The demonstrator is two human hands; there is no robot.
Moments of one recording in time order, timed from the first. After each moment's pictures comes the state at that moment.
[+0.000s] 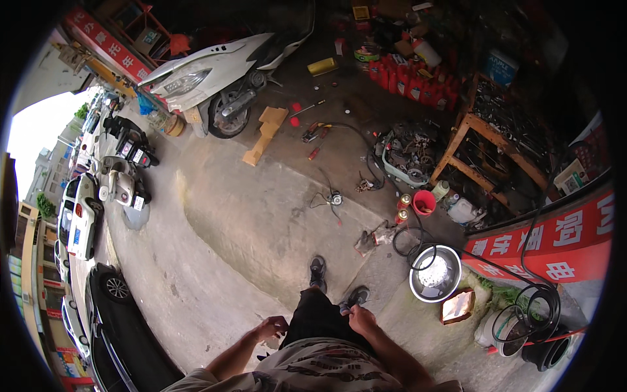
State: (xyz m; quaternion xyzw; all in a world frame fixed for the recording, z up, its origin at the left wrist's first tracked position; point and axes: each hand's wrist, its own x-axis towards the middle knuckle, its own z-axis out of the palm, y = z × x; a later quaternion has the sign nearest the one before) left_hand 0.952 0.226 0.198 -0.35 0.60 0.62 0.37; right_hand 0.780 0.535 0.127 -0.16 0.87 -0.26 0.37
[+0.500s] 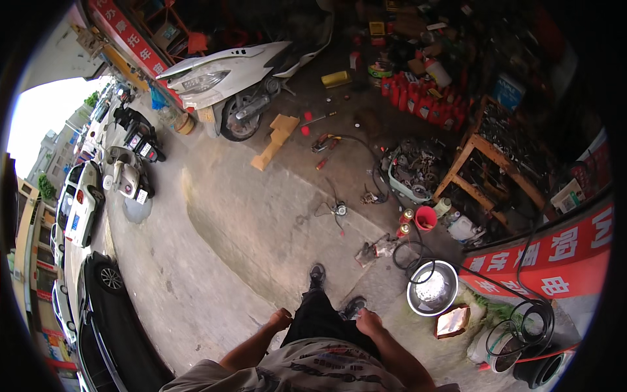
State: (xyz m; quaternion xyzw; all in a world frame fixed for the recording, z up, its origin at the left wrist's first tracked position) left_hand 0.955 0.236 0.081 -0.39 0.79 0.43 0.20; right_hand 0.759 0.547 0.128 -0.16 0.88 -0.23 0.39
